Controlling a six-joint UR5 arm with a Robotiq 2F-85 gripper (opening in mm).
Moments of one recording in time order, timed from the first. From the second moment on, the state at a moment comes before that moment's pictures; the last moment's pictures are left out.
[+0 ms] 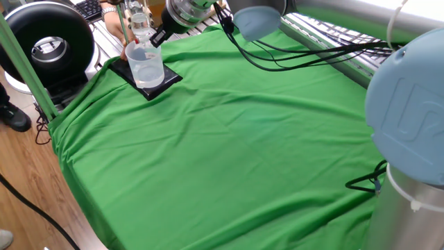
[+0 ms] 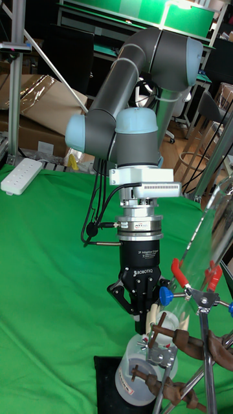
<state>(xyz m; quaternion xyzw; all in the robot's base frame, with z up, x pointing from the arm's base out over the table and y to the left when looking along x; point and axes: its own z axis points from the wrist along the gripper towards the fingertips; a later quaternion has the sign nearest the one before) 0.765 0.079 0.140 -0.18 0.93 0.06 0.33</state>
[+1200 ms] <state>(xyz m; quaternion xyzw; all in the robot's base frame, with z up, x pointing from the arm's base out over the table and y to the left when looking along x) 0.778 0.086 0.144 -0.18 0.92 0.07 0.33</state>
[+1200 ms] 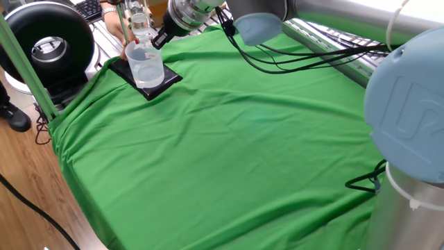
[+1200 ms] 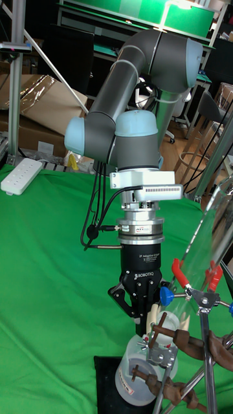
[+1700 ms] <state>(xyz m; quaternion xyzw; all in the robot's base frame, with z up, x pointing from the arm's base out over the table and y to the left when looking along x) 0.784 0.087 0.146 -0.17 0.92 0.07 0.34</state>
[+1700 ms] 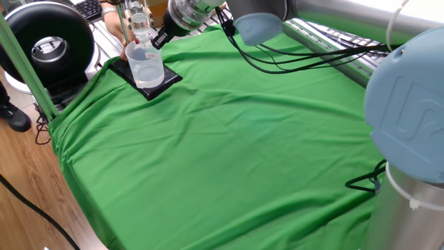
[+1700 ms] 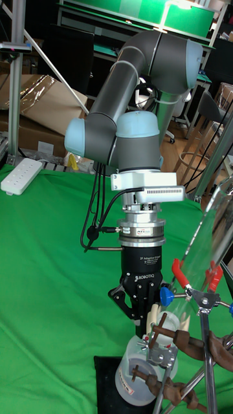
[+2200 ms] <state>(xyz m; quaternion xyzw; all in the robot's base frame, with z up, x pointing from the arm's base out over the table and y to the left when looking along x) 0.790 0.089 0.147 -0.17 0.92 0.07 0.34</state>
